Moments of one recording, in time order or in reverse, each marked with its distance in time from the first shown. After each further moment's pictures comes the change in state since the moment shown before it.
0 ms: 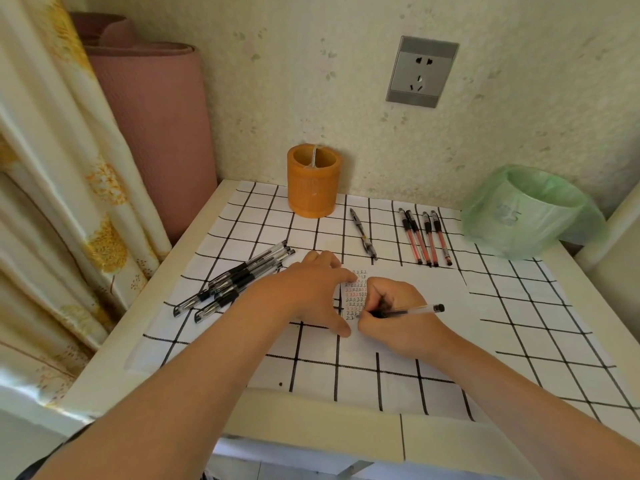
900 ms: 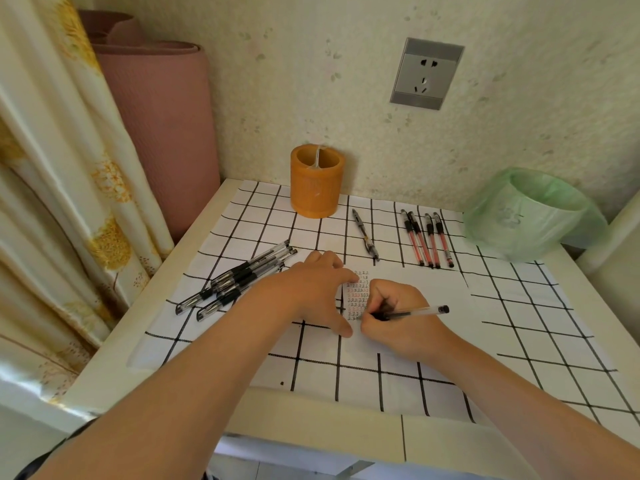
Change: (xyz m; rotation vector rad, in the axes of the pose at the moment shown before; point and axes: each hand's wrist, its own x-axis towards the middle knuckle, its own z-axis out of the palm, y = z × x) left_hand 0.001 0.000 0.000 0.002 -0.001 0.000; right_hand -0.001 -0.002 0.000 0.009 0.012 -0.024
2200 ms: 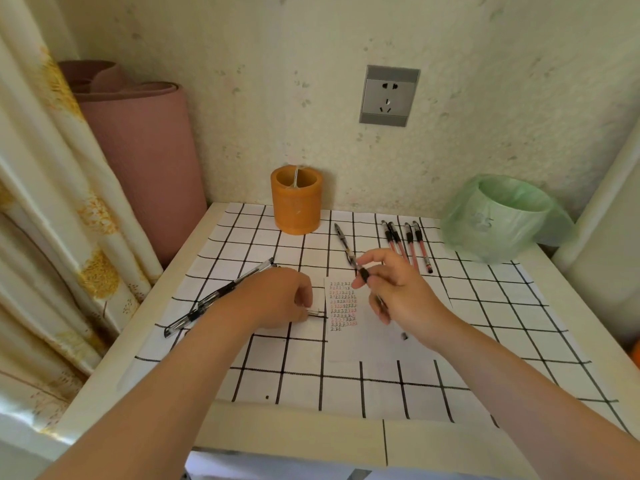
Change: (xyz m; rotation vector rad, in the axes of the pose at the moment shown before) left_hand -0.022 -0.011 -0.017 -0.076 0.105 -0.156; right_hand 0.009 -0.022 -0.036 0.260 0.119 0.208
